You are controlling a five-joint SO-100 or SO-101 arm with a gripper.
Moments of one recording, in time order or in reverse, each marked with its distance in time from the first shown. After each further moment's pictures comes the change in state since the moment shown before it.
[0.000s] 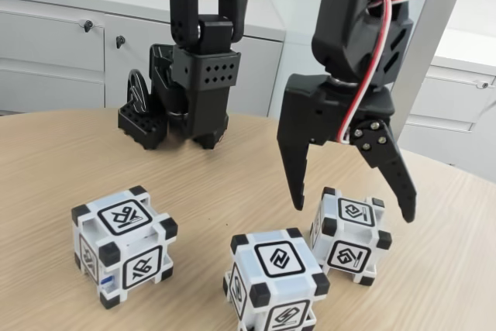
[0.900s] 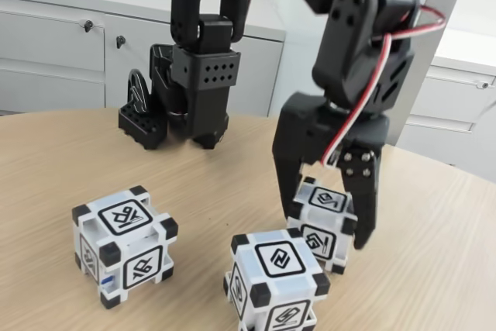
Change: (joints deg) arm 0.8 -8.1 -1.6 -0.4 8.8
